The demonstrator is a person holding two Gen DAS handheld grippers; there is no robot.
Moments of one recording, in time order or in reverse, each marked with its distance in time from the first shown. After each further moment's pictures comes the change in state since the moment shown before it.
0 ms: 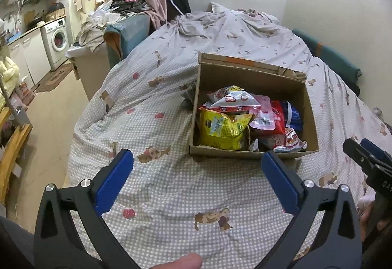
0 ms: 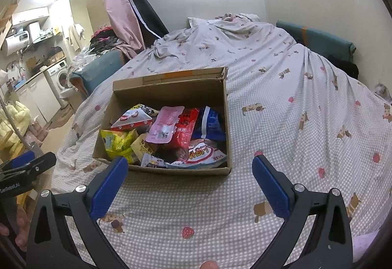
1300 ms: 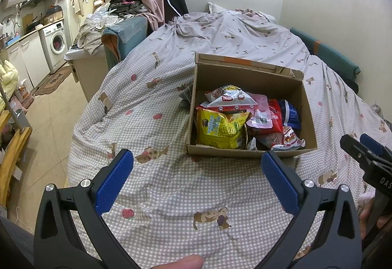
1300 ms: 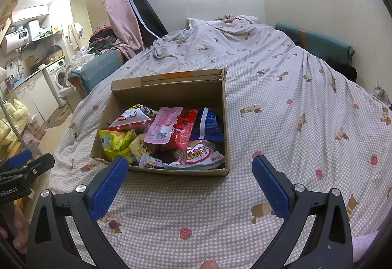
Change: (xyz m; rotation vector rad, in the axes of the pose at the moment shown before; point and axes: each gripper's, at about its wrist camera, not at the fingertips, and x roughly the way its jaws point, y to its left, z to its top) left arm -0.002 -0.003 0.000 0.011 -0.008 -0.001; right arm 0.001 0.001 0.000 -0.015 -0.007 -0.013
